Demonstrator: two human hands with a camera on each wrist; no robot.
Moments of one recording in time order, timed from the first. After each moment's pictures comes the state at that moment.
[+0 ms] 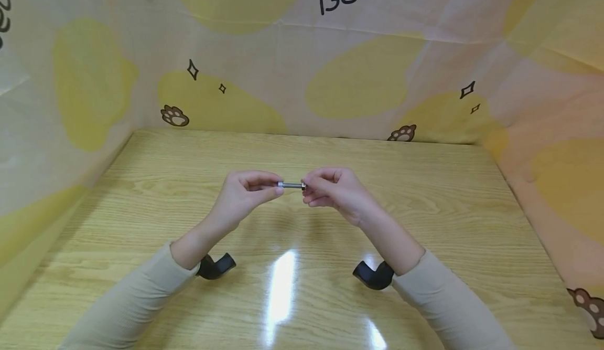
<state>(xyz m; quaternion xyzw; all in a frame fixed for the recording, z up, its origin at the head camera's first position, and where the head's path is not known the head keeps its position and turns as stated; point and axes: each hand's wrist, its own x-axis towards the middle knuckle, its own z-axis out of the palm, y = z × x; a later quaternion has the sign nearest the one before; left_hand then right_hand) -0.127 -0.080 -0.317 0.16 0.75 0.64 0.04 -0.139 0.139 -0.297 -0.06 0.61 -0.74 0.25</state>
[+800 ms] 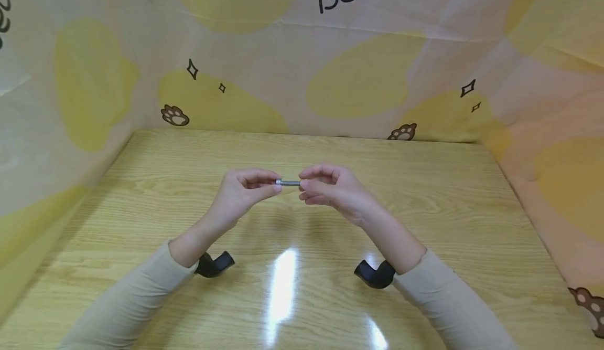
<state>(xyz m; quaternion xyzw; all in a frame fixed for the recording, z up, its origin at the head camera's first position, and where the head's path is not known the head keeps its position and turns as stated) -0.128 -0.081 -0.316 0.16 0.75 0.64 0.04 -0.139 0.142 -0.300 -0.10 0.61 -0.74 0.26</state>
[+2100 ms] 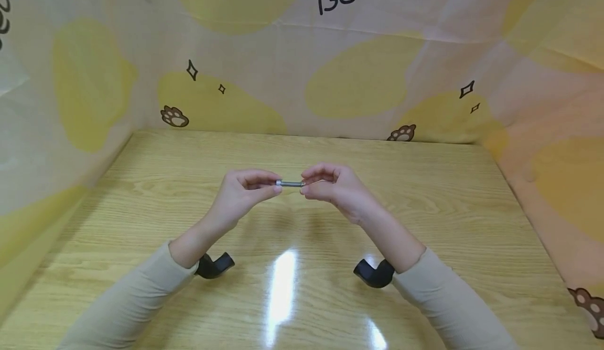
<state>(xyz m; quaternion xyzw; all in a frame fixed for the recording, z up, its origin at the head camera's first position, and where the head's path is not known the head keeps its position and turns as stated) -0.129 -0.080 -0.317 0.16 0.75 0.64 0.04 -0.141 0.141 -0.299 -0.08 0.63 -0.73 0.24</state>
